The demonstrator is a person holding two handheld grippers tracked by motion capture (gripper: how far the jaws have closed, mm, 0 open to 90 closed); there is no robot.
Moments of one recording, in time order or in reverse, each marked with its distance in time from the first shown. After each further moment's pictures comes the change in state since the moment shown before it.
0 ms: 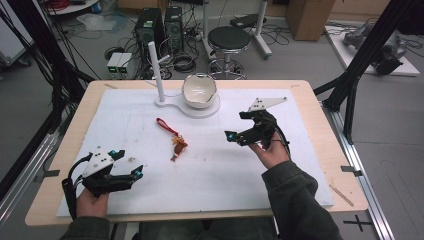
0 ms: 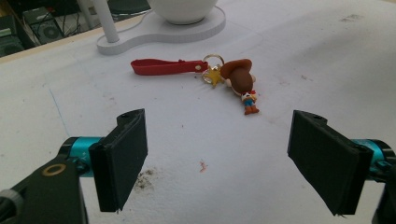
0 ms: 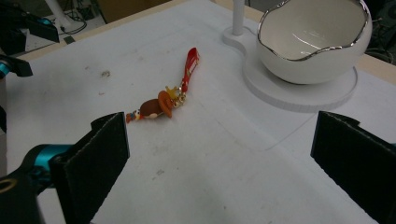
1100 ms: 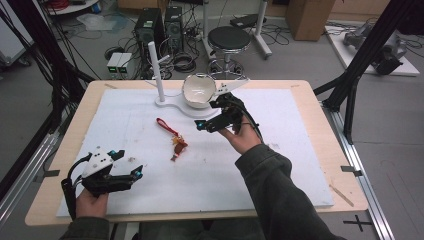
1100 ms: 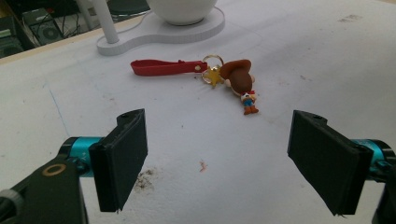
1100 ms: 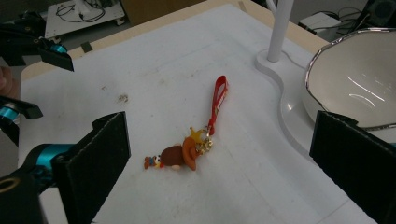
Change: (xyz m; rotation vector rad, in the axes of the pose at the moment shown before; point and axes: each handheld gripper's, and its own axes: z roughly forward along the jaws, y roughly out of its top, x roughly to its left) left arm 0.000 0.000 -0.001 -0.005 -0.001 -0.001; right arm 0.023 0.063 0.062 0.060 0.073 -0.048
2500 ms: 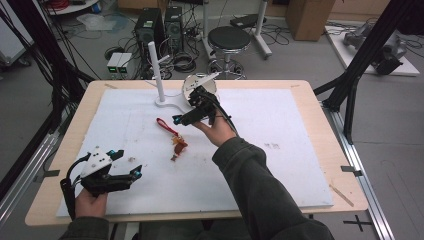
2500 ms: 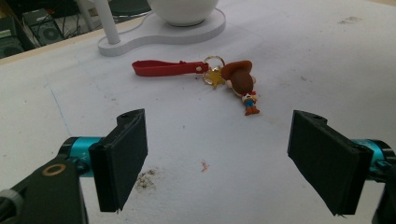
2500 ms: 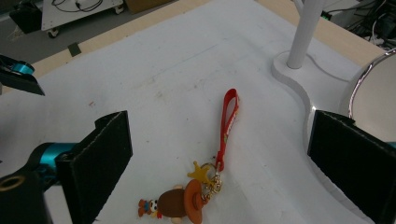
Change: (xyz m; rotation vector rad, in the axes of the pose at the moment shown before) left arm 0.003 0.000 -0.002 -0.002 -0.001 0.005; right arm 0.001 0.027 0.070 0.078 0.020 0.038
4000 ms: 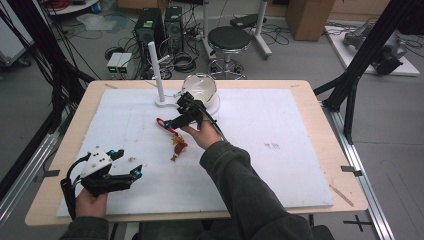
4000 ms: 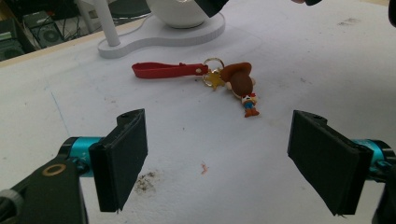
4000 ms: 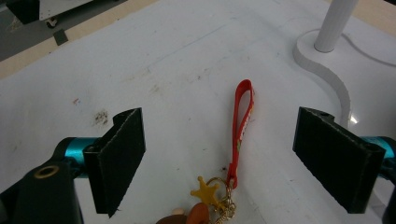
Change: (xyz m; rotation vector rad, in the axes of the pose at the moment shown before) left arm 0.000 0.000 0.000 -0.004 0.000 -0.001; right arm 0.000 -0.006 0.052 0.055 0.019 0.015
